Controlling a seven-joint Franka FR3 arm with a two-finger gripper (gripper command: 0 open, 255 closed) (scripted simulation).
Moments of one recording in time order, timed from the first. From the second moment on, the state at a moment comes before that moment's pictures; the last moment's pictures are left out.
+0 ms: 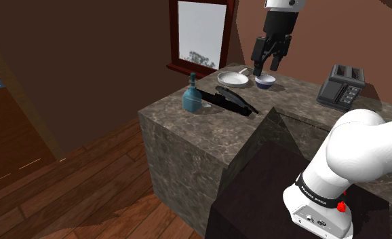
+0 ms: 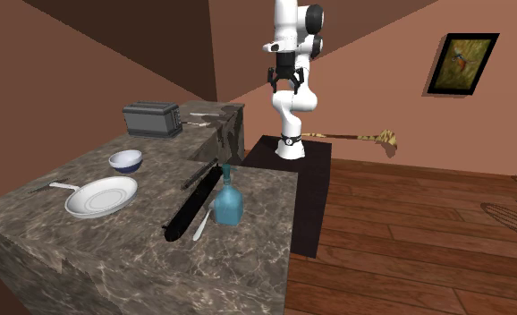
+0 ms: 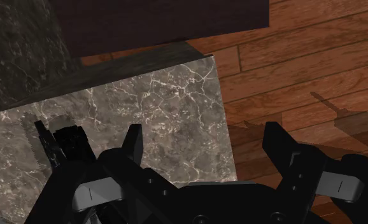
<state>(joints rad) 0.00 -0.83 -0.01 -2.37 0.03 1.51 0.14</state>
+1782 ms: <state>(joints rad) -0.01 0.14 -0.11 -1.74 -0.02 1.83 -0.13</state>
